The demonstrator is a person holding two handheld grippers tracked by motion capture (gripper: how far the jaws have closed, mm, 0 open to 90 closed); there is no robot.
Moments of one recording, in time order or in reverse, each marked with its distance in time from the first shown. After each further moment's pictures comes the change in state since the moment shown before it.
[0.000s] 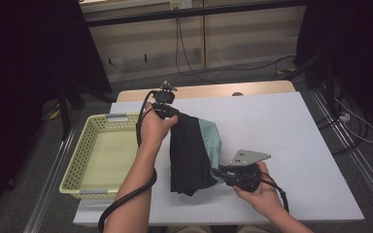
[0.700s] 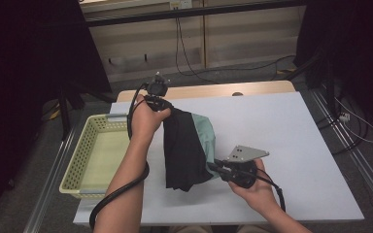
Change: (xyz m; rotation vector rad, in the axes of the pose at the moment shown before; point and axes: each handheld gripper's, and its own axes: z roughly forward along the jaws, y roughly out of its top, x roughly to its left) left arm 0.012 0.015 -0.024 0.042 0.030 -0.015; right arm 0.003 0.014 0.005 -0.075 -0.013 -0.004
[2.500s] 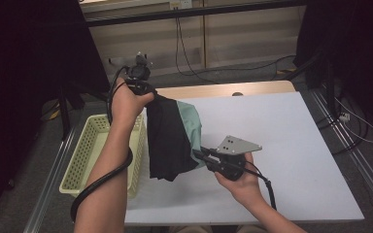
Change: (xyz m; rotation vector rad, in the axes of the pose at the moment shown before) left arm 0.026 0.023 -0.053 -0.004 0.063 -0.032; right arm 0.016 0.039 0.013 -0.178 0.005 -0.015
